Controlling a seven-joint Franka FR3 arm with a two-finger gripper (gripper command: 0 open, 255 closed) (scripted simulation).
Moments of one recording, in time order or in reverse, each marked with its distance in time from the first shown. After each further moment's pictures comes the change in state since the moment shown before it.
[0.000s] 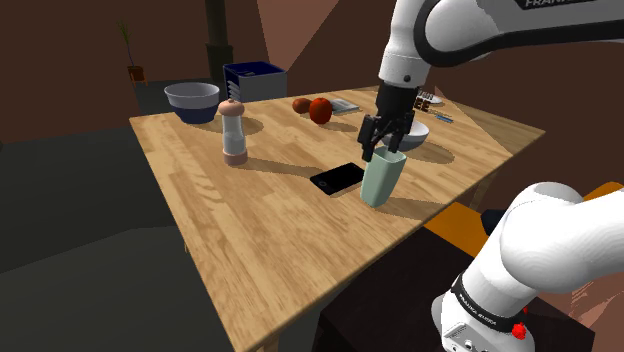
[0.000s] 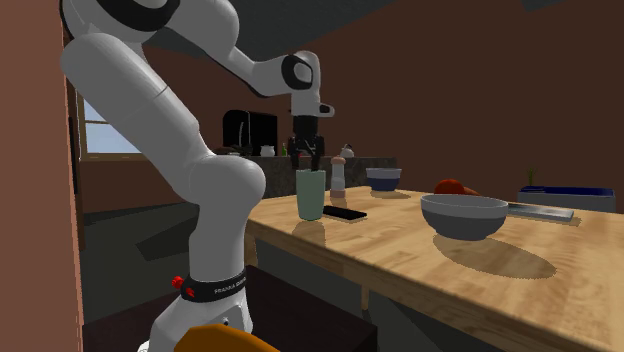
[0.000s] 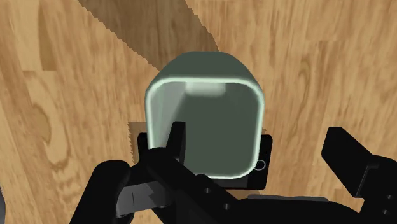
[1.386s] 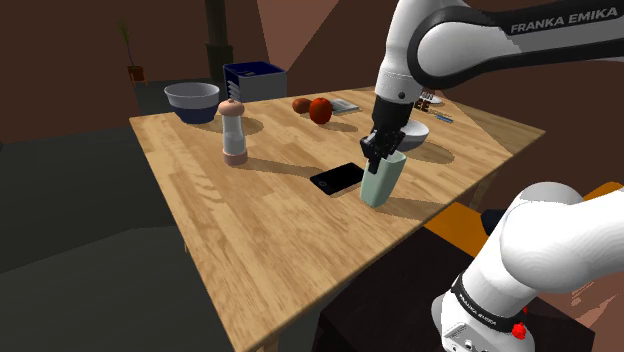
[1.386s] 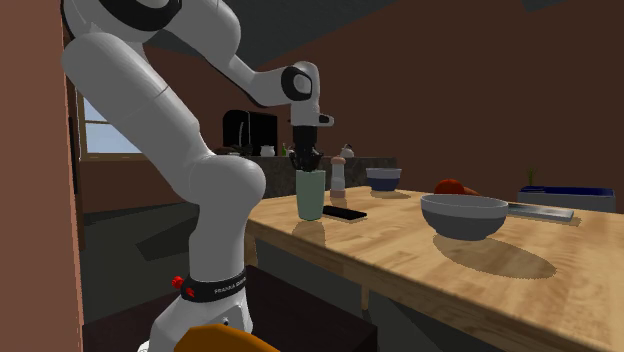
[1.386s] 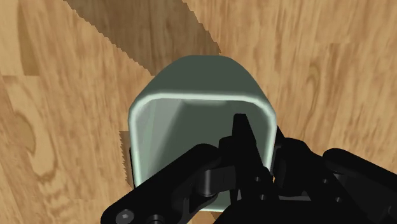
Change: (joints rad) arm 0.003 0.006 0.007 -0.071 0.005 0.082 0.001
